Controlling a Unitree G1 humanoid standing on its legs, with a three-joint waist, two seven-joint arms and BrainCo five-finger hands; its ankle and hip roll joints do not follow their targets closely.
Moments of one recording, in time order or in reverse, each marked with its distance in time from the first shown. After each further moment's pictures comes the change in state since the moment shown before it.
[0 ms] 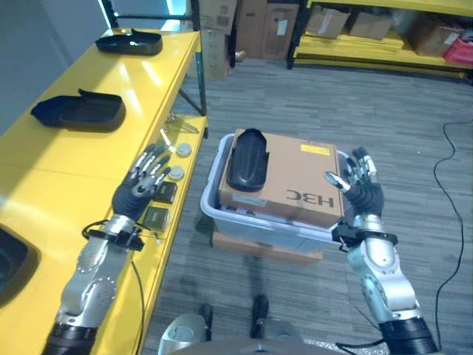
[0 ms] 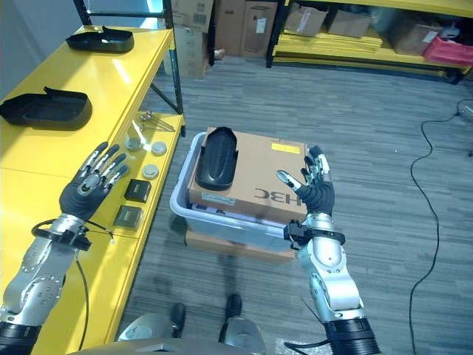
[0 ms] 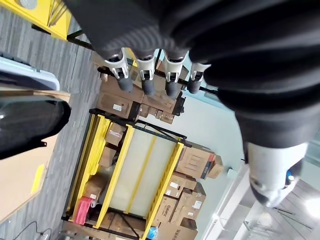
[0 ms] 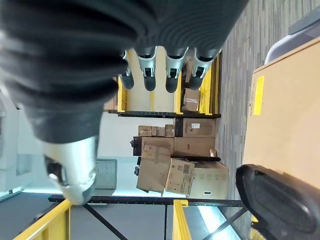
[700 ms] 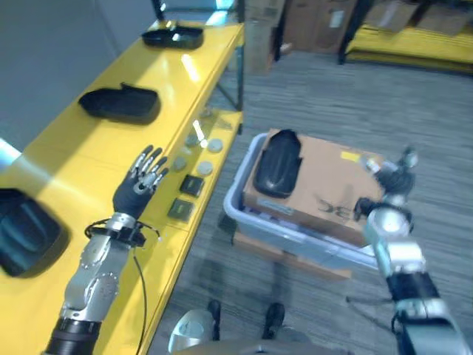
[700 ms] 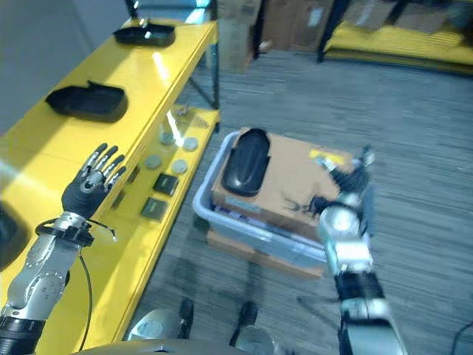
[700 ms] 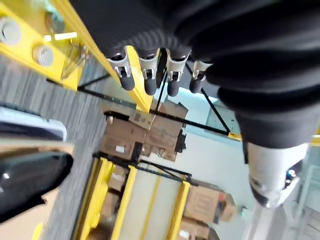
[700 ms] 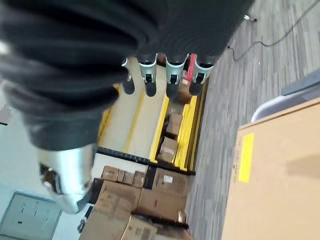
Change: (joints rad) left arm -0.071 -0.007 0.022 0.078 0.012 -0.007 0.039; right arm -0.470 -0.150 -0.034 0.608 -0.129 0.077 -0.346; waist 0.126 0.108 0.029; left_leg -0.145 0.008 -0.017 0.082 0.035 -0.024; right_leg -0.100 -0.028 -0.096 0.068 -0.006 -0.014
